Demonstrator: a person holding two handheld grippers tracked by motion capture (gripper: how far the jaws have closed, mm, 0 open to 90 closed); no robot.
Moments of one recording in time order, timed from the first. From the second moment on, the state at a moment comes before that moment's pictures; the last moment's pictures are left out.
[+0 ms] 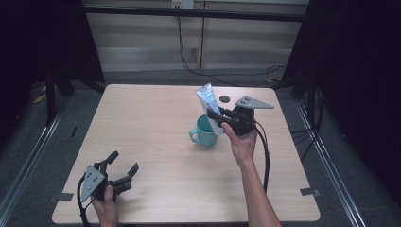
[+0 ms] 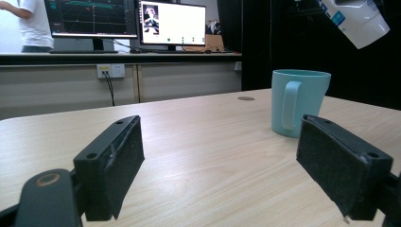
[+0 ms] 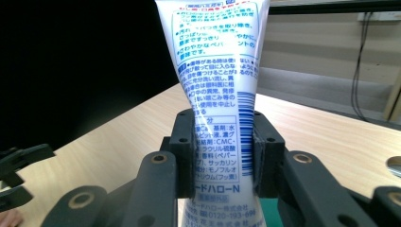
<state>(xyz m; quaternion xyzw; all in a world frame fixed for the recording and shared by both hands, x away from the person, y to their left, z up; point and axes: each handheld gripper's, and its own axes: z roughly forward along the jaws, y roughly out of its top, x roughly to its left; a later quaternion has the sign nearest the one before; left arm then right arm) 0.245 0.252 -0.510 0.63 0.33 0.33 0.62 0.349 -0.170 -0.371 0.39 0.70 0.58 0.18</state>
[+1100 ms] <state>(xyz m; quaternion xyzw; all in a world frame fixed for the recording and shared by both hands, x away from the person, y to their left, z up) 0.245 0.251 -0.510 0.63 0.33 0.33 0.62 0.396 -0.155 -0.364 0.41 0.70 0.56 0.20</state>
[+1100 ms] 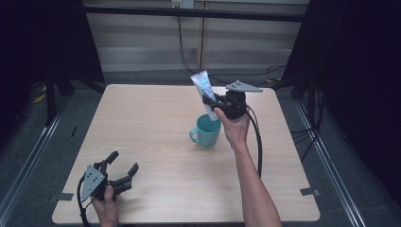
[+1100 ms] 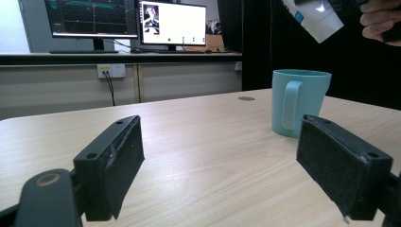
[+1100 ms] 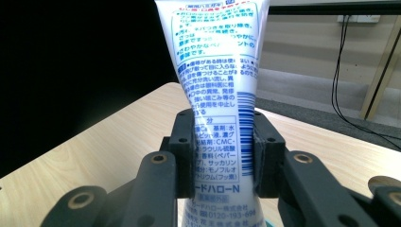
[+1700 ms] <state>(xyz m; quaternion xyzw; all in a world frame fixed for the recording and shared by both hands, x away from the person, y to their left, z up) 0.245 0.251 -0.510 0.63 0.33 0.33 0.62 0.407 -0.147 -0.395 0.42 0.71 0.53 0.19</state>
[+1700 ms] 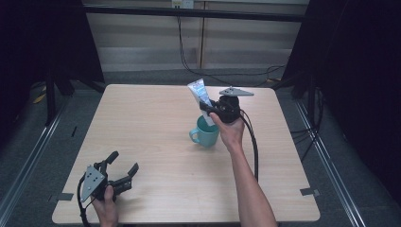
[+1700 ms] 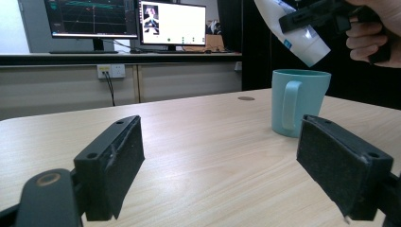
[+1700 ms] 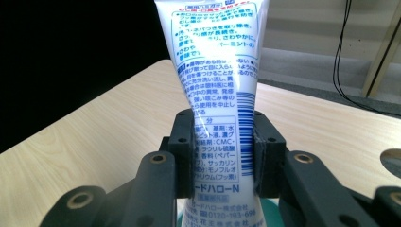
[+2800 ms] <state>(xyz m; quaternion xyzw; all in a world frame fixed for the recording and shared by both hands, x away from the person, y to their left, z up) 0.245 0.251 -0.510 0.63 0.33 0.33 0.62 0.408 -0.152 -0.428 0.44 0.72 0.51 0.17</state>
